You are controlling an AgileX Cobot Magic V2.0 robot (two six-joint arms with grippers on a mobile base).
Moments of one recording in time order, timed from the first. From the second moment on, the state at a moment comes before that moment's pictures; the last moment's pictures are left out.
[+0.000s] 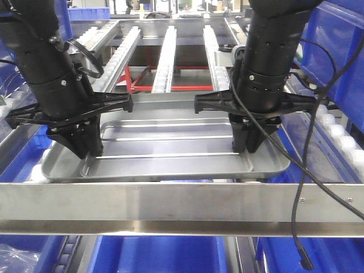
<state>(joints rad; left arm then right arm) -0.46 1.86 -1.21 -0.03 0.56 -0.42 0.45 1.94 -1.34 -0.13 0.68 0.60</state>
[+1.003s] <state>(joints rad) -0.77 1.28 -0.92 0.19 0.80 -0.85 0.79 1.37 -1.02 -0.35 0.88 1.00</state>
